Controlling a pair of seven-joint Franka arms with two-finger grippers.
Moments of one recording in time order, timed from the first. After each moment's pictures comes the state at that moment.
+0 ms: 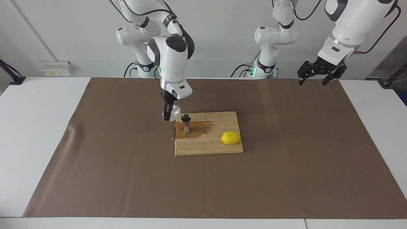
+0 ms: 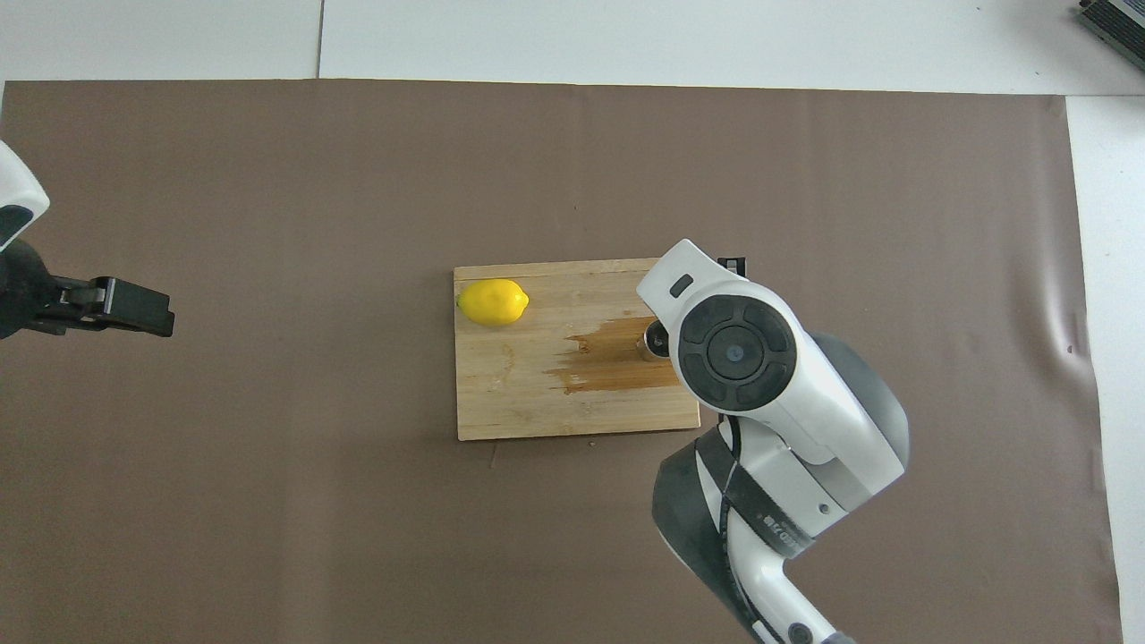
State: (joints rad) left arm -0.04 -0.07 -0.06 -1.64 -0.03 1.53 -0.01; right arm 0.34 0.09 0.07 -1.93 -0.20 2.04 -1.01
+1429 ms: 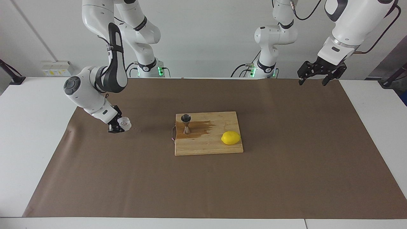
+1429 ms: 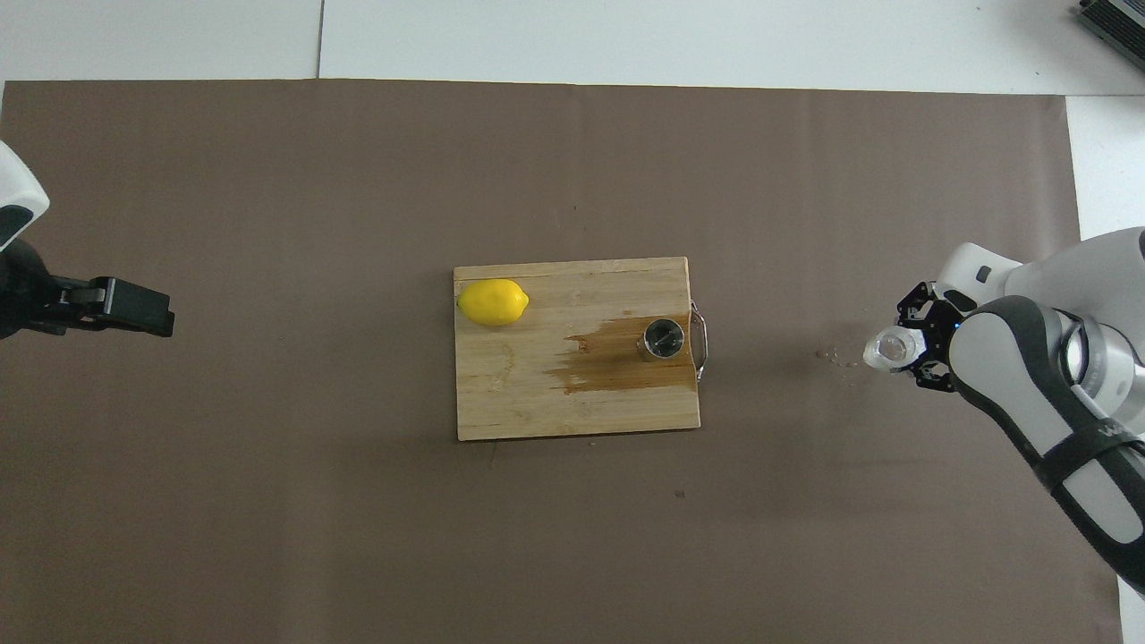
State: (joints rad) left arm -0.04 -0.07 -0.06 -1.64 -0.03 1.53 -0.01; right arm -0.20 0.19 0.06 -2.11 0.17 2.16 -1.93
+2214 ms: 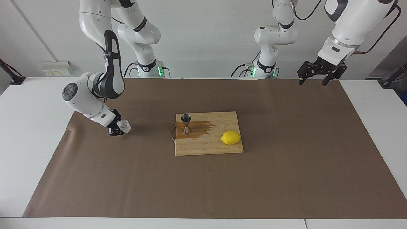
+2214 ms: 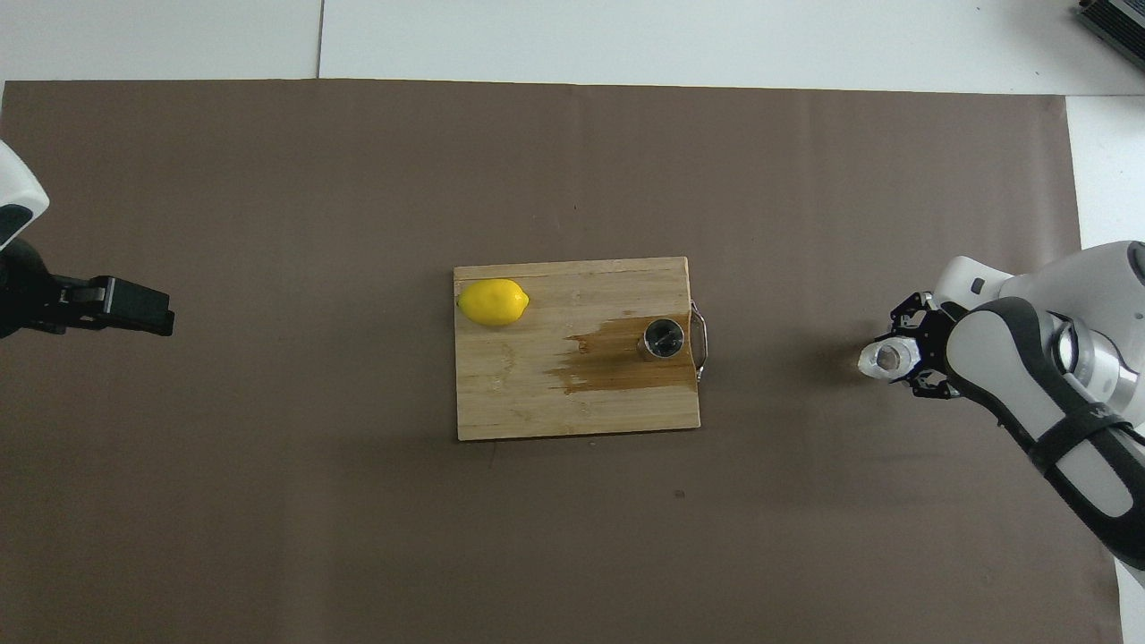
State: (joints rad) left arm -0.04 -0.07 -0.06 -1.64 -0.03 1.54 -0.01; right arm -0.23 0.24 0.06 -2.13 0.22 2.19 -2.01
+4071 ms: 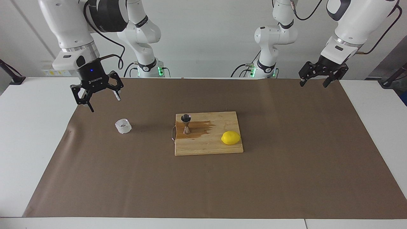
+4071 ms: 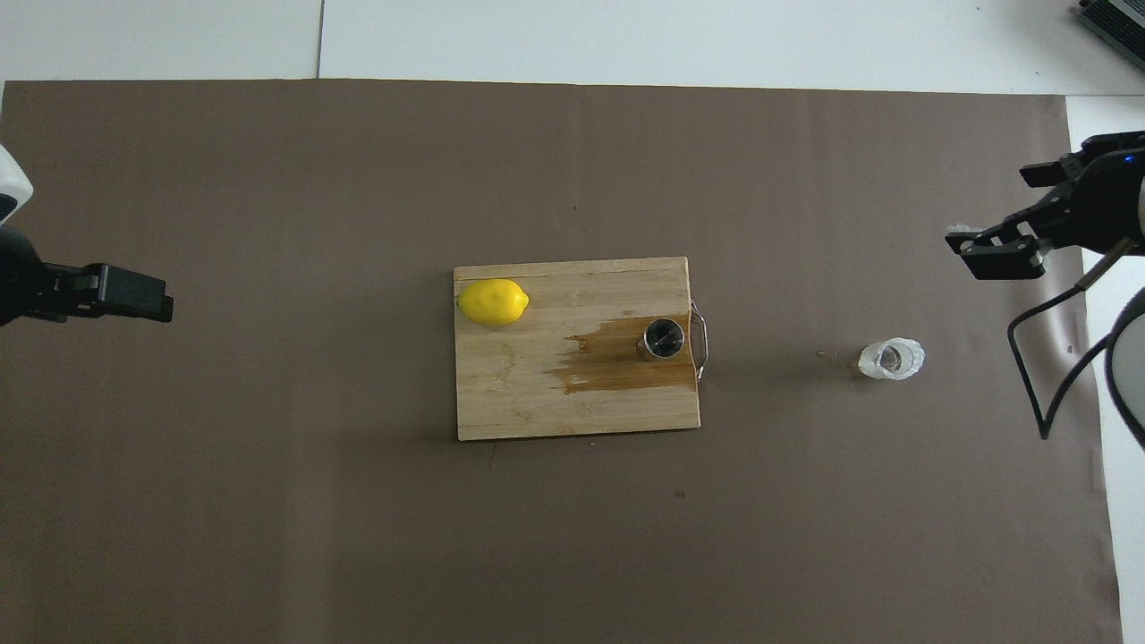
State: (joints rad) left arm -0.03 -0.07 -0.05 -1.64 -0.05 1.57 -0.01; right arm -0.03 -0.02 0.09 -1.64 0.01 1.98 -0.40
